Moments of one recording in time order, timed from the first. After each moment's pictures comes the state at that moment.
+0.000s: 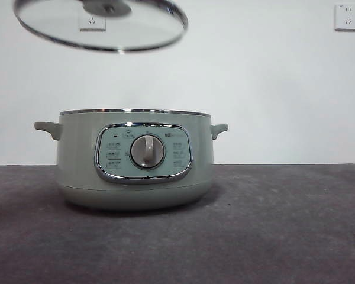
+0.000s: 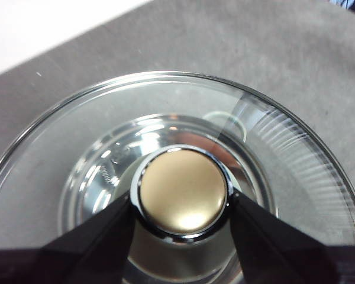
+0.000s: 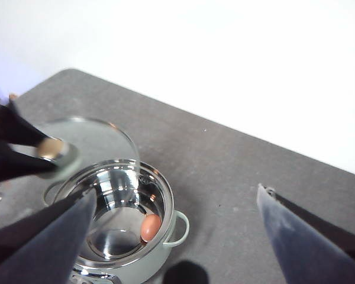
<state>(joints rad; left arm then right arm) -0.37 1.47 1.65 -0.84 0.28 0.18 0.48 1.50 2.48 -1.35 -0.03 -0.09</state>
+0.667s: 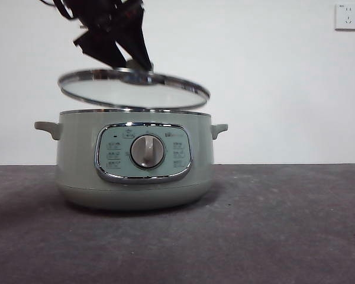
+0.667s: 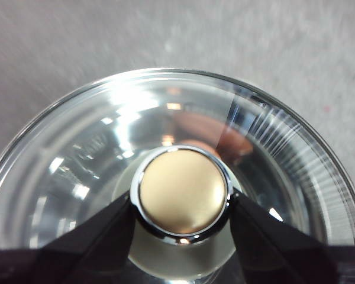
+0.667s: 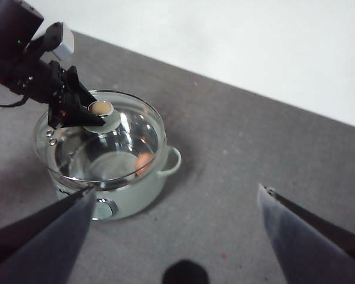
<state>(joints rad) -0.41 1.72 1.65 -0.74 0.28 0.20 0.48 1.14 2.02 -1.35 0.02 -0.09</state>
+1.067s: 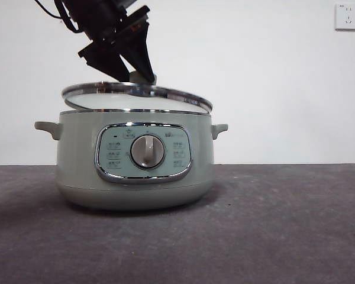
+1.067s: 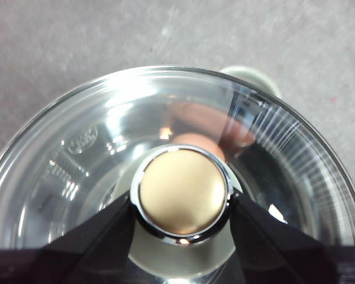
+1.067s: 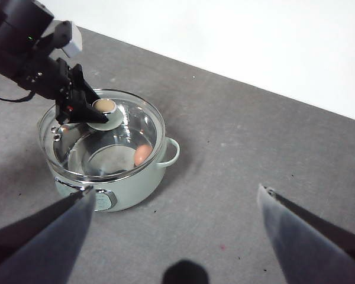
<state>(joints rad) -0.41 1.76 1.65 -0.74 0.28 0.20 0.48 1.09 1.97 -1.35 0.02 -0.09</state>
